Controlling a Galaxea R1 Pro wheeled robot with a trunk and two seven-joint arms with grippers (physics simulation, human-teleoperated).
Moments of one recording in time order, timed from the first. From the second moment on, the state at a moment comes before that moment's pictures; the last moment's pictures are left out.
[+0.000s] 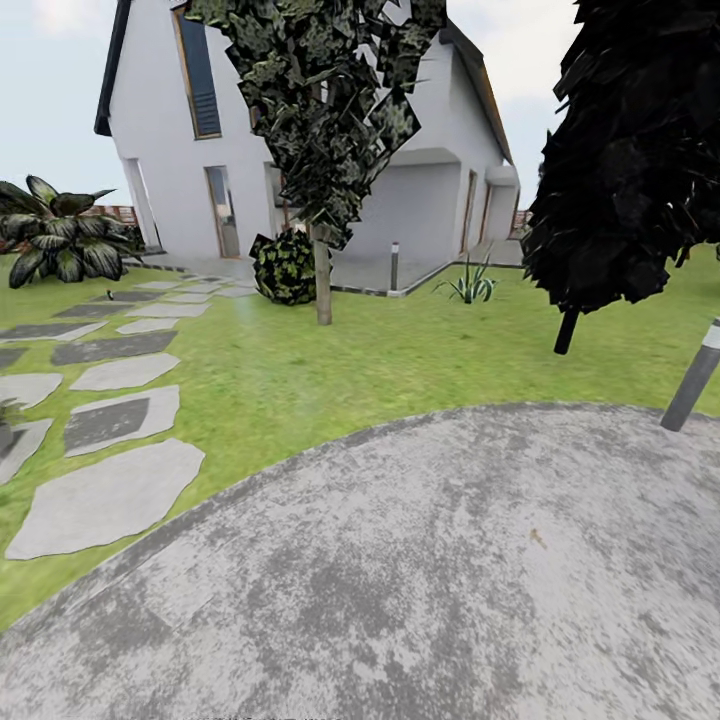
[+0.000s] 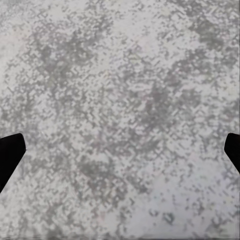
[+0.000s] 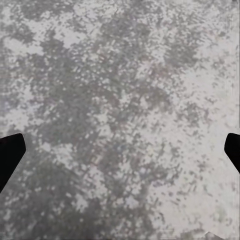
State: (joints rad) left arm -0.17 0.09 0.20 -0.23 0.05 -0.28 0.04; right arm -0.03 -0.02 0.00 -0.54 0.01 -0.18 -0.01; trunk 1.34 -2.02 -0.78
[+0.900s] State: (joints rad) left arm -0.19 0.09 0.19 -0.38 0.05 -0.28 0.04; right arm -0.03 -0.03 0.00 -0.62 0.01 -0.28 -0.01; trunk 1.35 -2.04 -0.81
